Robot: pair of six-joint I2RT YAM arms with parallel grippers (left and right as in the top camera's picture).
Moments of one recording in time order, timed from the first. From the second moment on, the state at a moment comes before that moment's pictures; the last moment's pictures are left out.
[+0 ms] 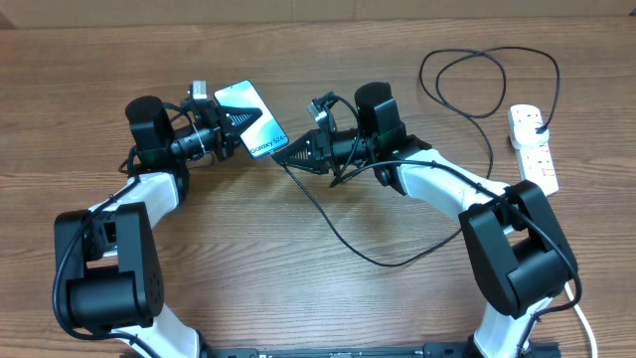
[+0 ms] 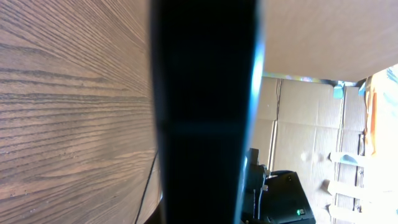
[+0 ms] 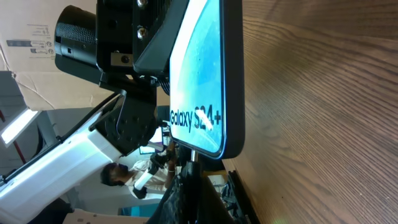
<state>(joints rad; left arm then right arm) 0.11 1.84 0.89 0.60 1.14 -1.31 0.47 1.94 1.16 0.30 -1.12 1.06</state>
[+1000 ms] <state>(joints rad) 0.11 1.84 0.89 0.62 1.12 -1.36 0.45 1.94 1.16 0.33 -1.08 1.06</state>
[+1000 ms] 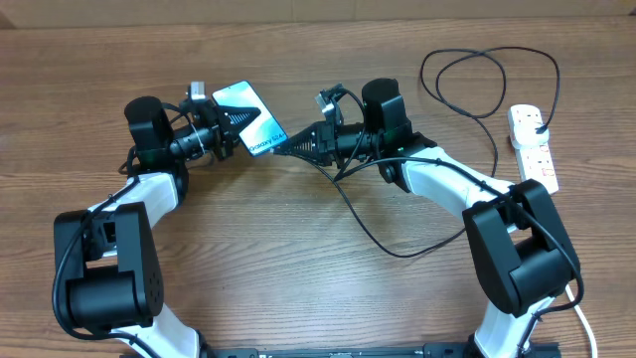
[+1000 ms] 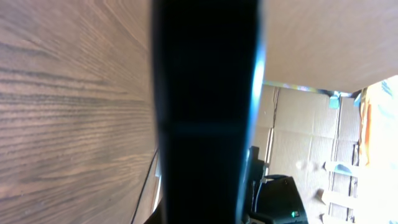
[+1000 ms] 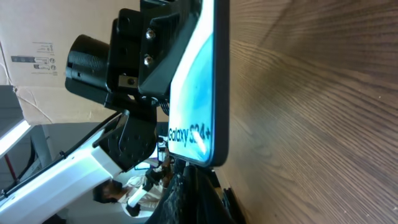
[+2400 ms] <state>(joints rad) 0.13 1.84 0.89 0.52 1.03 -1.26 0.43 1.94 1.18 -0.35 -0.38 0.48</state>
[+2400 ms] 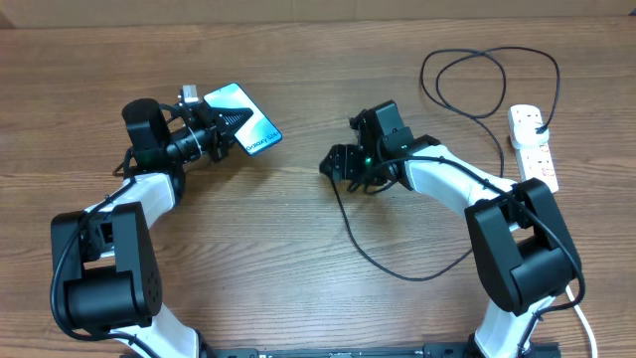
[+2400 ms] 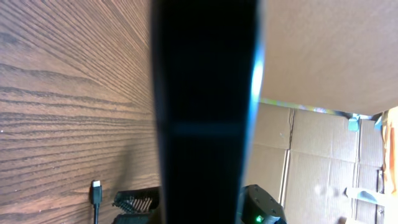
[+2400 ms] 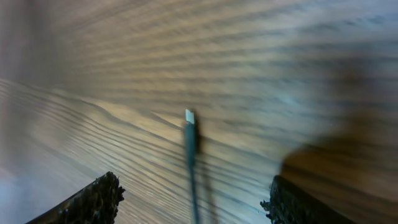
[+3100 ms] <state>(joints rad) 0.19 1.84 0.89 0.48 1.03 -1.23 0.70 1.93 1.30 -0.50 0.13 0.14</state>
